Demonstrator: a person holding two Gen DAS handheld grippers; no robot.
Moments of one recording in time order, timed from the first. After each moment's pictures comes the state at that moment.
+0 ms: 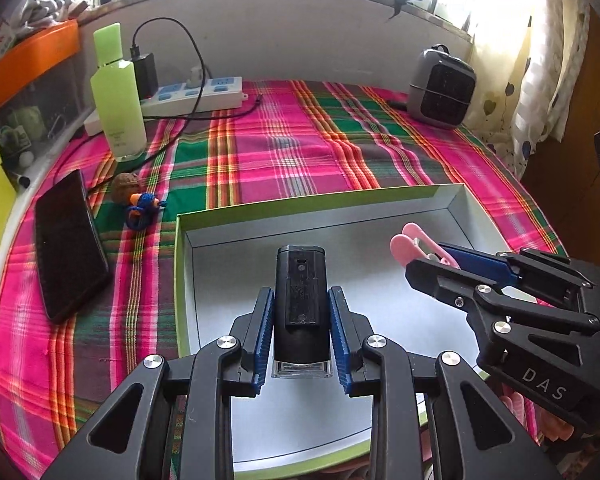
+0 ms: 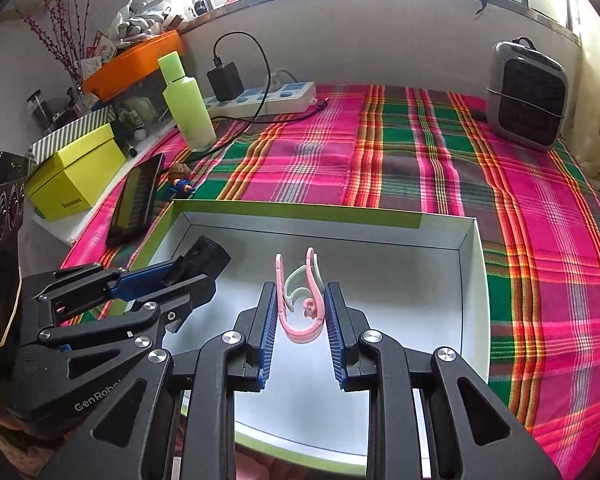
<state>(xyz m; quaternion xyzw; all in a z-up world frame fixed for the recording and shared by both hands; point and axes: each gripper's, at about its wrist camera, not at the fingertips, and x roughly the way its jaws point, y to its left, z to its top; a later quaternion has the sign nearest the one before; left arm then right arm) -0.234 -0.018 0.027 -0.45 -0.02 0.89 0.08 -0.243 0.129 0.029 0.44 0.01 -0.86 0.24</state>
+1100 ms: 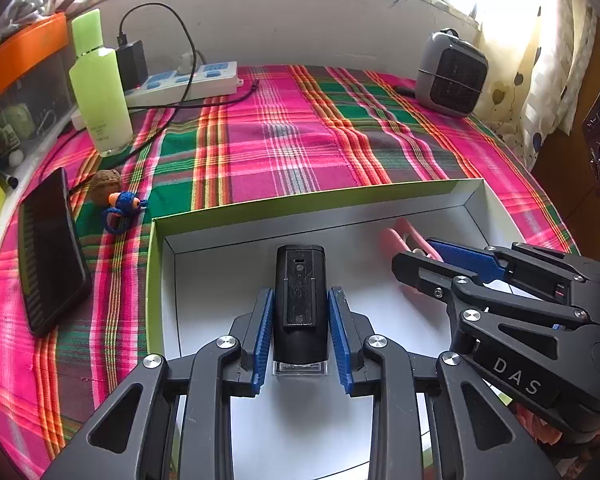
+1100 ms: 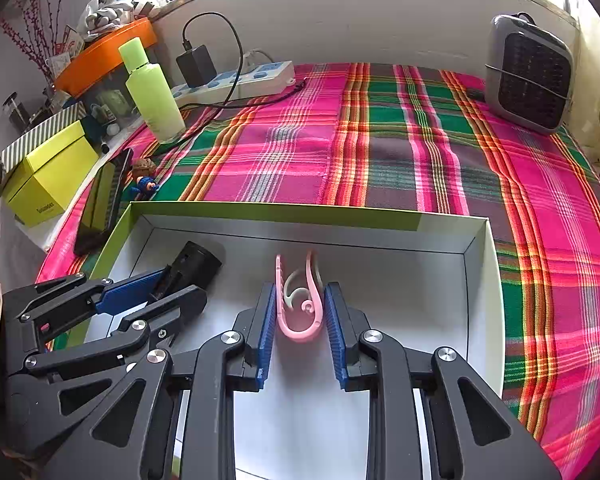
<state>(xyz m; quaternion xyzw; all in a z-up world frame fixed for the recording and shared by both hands) -0.254 -0.009 0.013 -0.46 -0.01 0.88 0.08 -0.269 0.128 0.010 0.47 0.01 -0.86 0.22</state>
